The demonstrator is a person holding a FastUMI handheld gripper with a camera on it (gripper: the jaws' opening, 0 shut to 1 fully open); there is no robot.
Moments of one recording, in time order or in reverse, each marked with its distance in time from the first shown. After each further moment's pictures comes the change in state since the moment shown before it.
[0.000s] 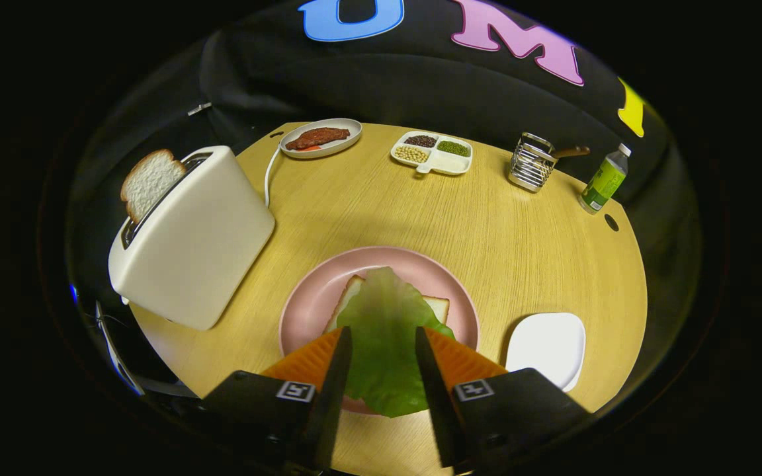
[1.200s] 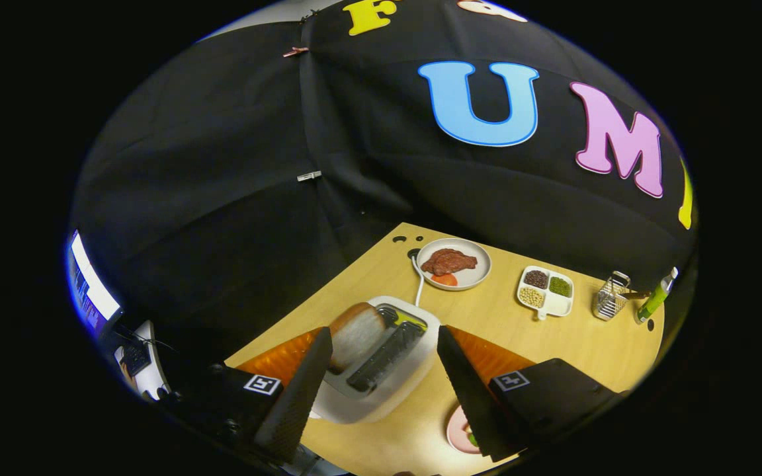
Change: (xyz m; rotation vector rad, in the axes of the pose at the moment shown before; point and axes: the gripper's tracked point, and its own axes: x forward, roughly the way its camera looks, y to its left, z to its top) arm -0.097 0.228 0.184 -0.137 -0.329 0.307
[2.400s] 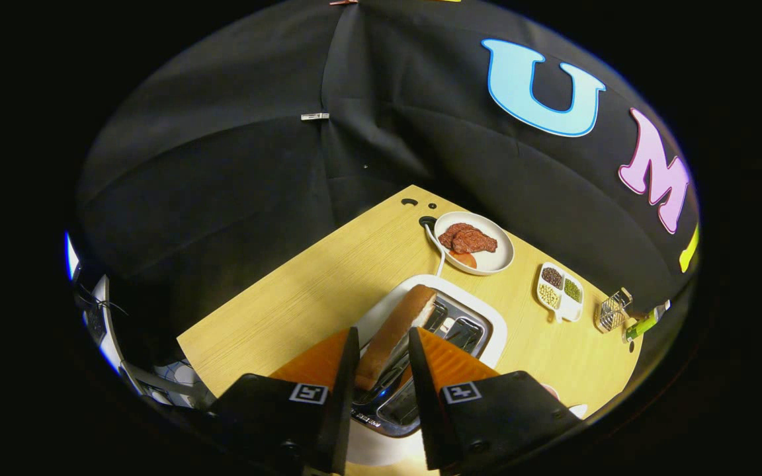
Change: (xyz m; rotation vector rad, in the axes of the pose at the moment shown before) arm 0.088 0.035 -0.054 -0.156 0.177 -0.108
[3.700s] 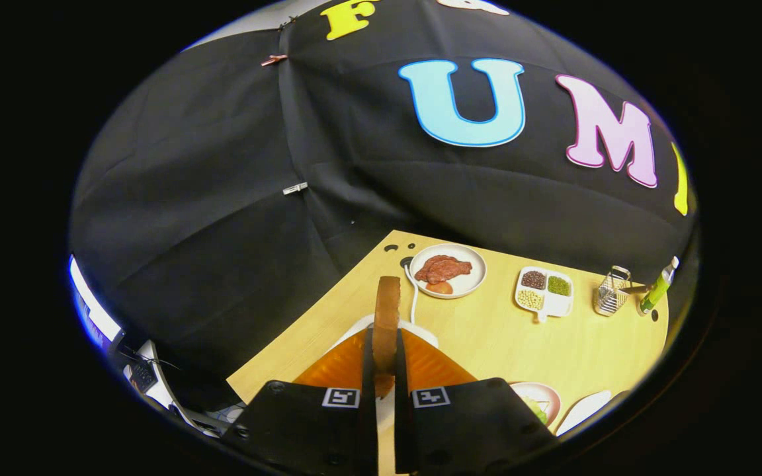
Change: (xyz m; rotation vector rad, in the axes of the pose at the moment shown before) arm -0.097 -0.092 0.048 0.260 -0.203 0.049
